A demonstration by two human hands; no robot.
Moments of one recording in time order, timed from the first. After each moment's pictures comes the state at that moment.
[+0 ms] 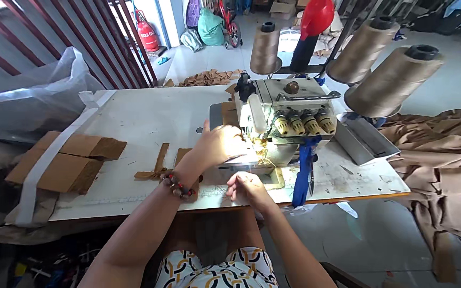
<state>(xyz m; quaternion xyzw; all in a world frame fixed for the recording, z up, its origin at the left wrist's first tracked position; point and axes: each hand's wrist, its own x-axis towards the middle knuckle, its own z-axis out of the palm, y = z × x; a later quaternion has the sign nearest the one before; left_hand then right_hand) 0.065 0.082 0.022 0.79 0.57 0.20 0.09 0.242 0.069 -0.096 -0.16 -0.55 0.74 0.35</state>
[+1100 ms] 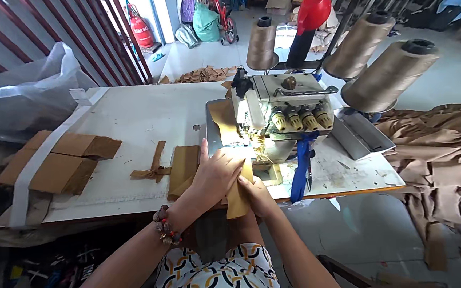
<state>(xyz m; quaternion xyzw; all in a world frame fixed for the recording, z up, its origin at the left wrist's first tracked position) 0.088 0.027 -0.033 0.80 0.53 0.26 -0.09 0.250 0.044 -0.078 -0.29 -0.49 0.74 0.37</state>
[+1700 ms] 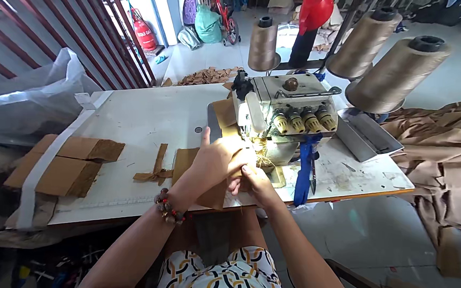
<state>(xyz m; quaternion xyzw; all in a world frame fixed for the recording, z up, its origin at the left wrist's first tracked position) 0.074 0.057 0.000 0.81 0.56 0.19 -0.01 0.244 0.072 -0.070 -0.19 -0.50 0.76 0.35</state>
